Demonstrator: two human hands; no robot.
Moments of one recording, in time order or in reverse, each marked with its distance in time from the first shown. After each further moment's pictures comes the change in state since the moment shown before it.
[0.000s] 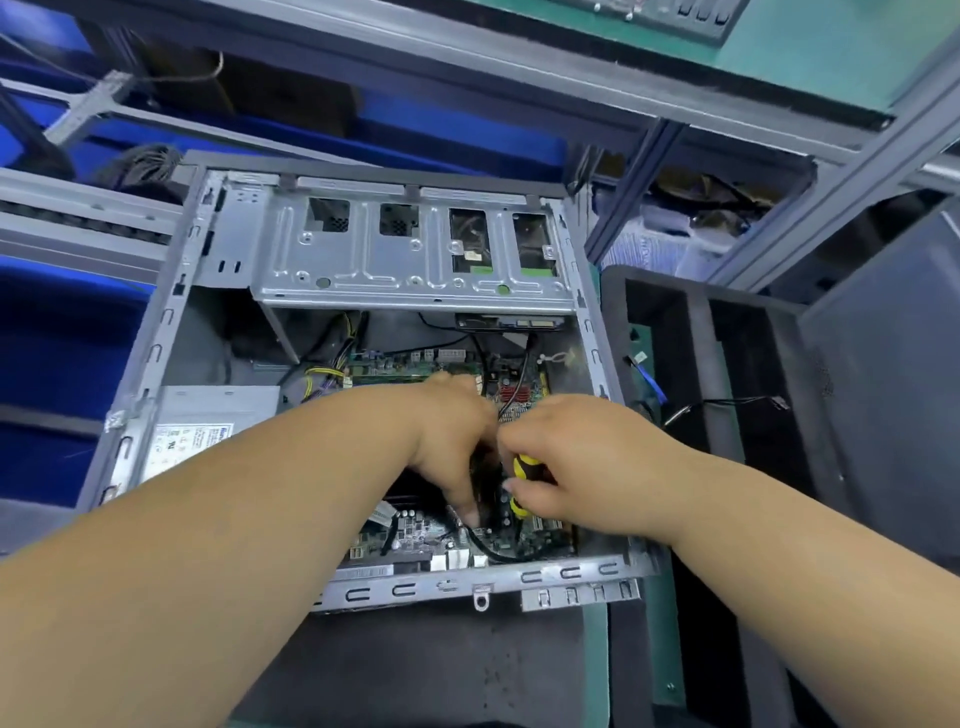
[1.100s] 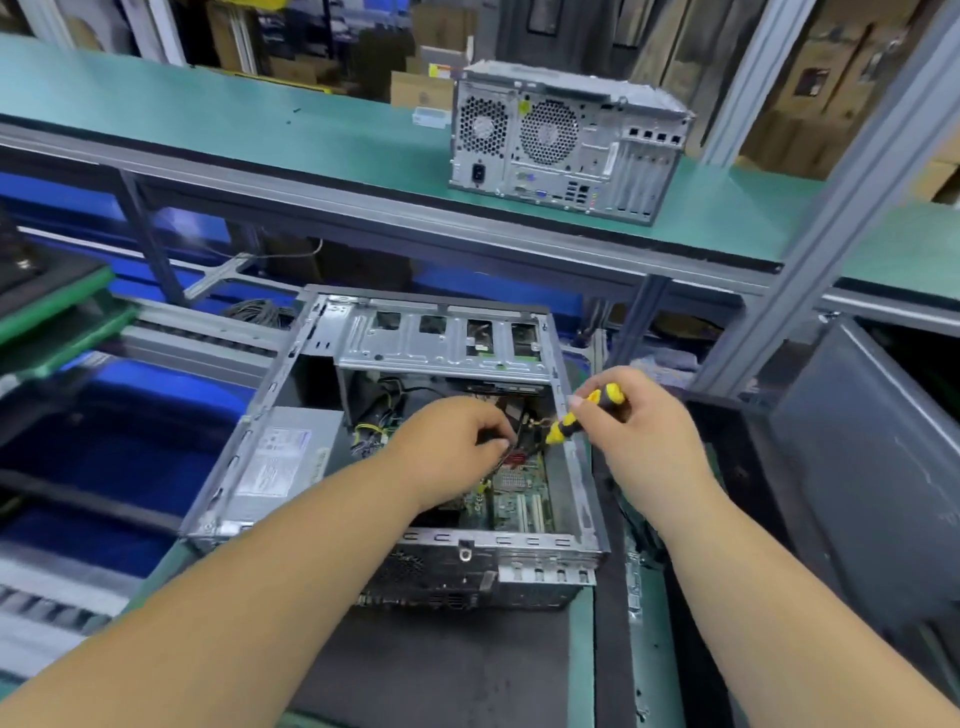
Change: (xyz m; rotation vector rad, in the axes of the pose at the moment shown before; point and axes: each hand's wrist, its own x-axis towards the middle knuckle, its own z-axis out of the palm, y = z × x) left_hand -0.071 0.062 0.006 -0.435 0.827 -0.232; right_hand -0.070 -0.012 -0.016 0.625 0.893 0.397
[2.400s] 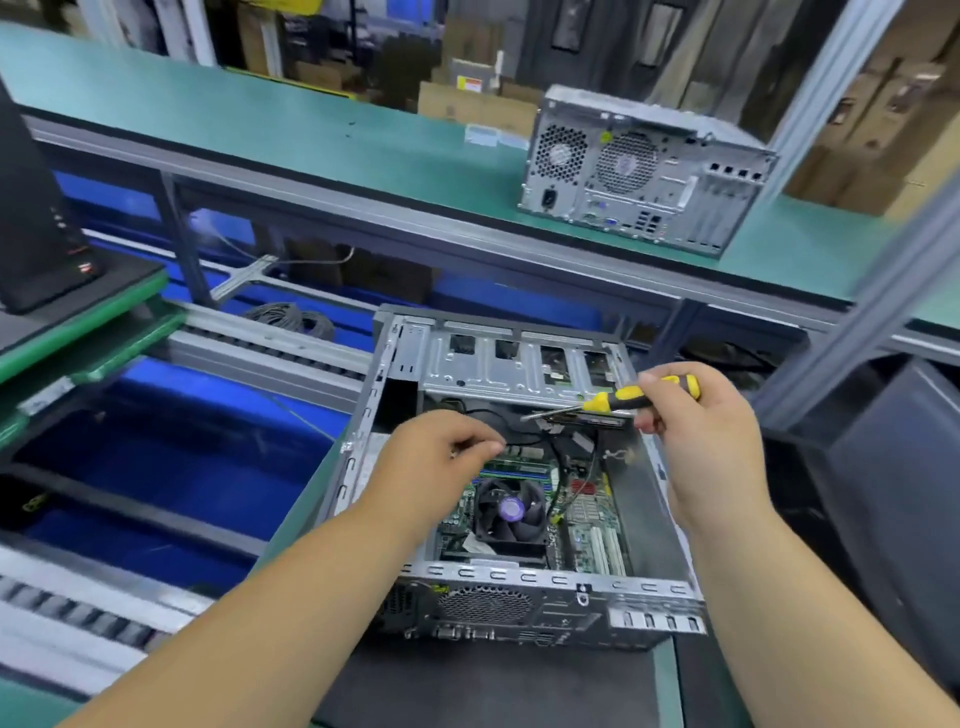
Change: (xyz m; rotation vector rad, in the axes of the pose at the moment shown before) left_hand -0.040 -0.091 -0.045 -0.409 0.356 -0.024; right_hand 0.019 -0.062 0.062 0.462 0.217 0.131
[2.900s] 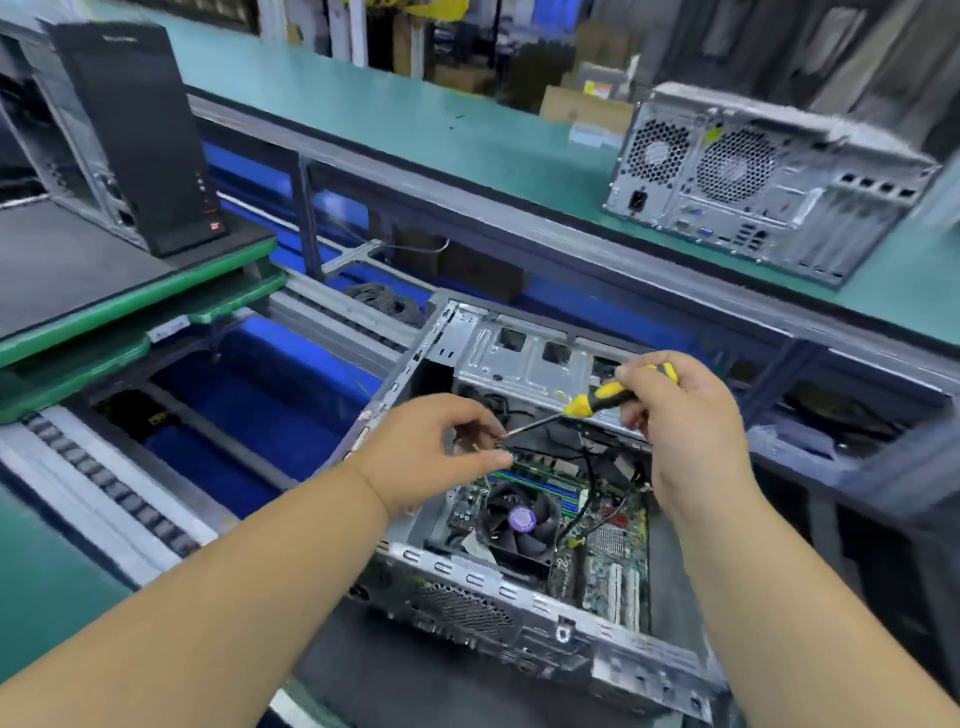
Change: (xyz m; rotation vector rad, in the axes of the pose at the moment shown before) left_hand -0.001 0.000 -0.008 0.038 -0.035 -0.042; right_hand 0.042 0.008 0.029 0.121 -0.353 0.022
